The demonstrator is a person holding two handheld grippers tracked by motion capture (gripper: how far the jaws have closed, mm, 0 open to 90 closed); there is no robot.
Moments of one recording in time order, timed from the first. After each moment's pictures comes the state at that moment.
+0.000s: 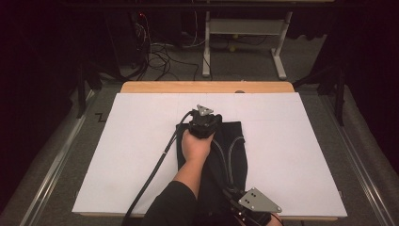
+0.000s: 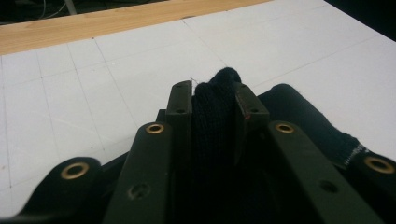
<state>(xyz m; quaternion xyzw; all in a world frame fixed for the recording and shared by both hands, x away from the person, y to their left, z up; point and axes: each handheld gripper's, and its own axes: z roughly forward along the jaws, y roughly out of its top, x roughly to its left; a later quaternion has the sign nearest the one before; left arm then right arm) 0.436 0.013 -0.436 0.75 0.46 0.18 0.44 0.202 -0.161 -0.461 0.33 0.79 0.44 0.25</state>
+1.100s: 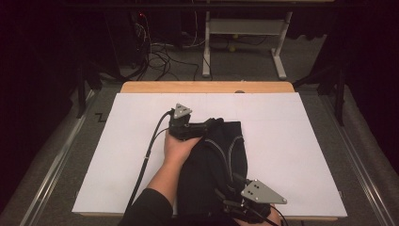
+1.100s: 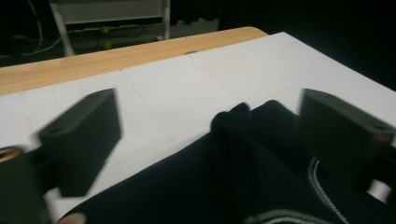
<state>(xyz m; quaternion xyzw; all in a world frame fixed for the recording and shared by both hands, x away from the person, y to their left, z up) 0.411 0.082 -0.417 0.73 0.43 0.18 0.50 0.214 -0.156 -0.435 0.35 0.77 0.49 0.22</state>
